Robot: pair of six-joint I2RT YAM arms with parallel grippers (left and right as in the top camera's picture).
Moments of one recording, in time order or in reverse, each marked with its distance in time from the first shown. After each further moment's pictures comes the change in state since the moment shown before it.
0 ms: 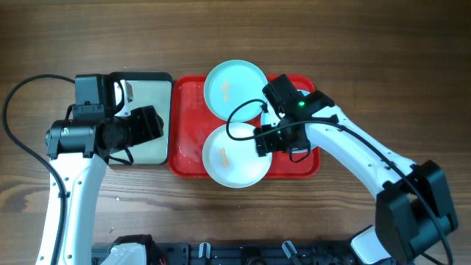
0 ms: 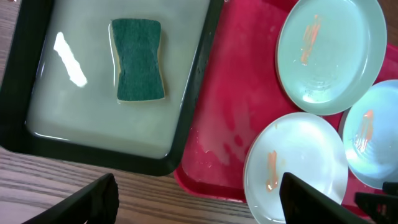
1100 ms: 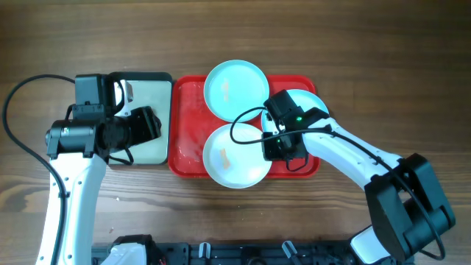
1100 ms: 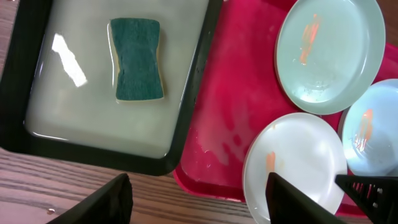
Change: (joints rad) left arm 0.000 0.000 0.000 0.000 0.003 0.001; right arm 0.001 0.015 -0.187 0.252 -0.001 0.169
